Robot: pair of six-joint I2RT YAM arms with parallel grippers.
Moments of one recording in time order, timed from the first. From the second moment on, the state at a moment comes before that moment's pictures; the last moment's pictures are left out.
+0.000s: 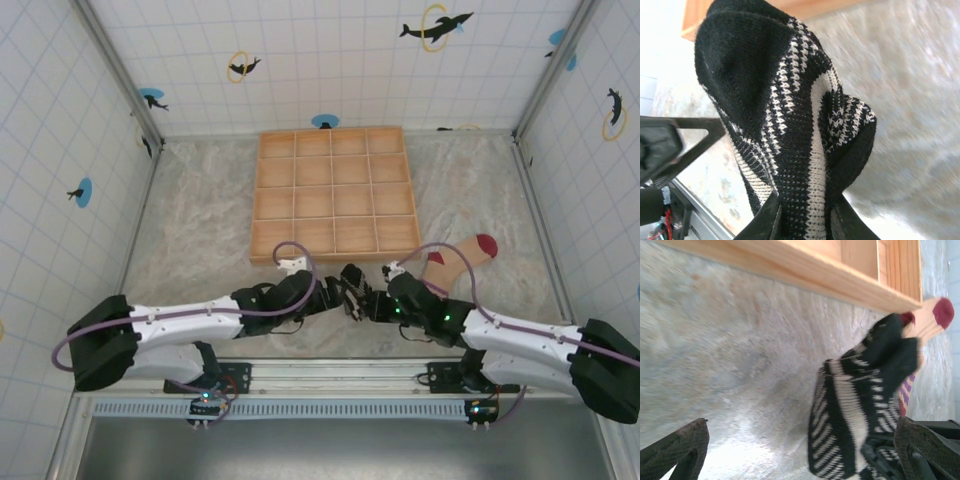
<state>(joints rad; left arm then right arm) -1.13 1.21 0.56 -0.11 -0.18 -1.20 1.01 1.00 0.34 -0.01 -0.01 0.96</state>
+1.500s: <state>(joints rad) -0.29 1.02 0.67 -0.58 0.02 -0.89 0.91 1.99 1.31 0.09 -0.20 1.04</state>
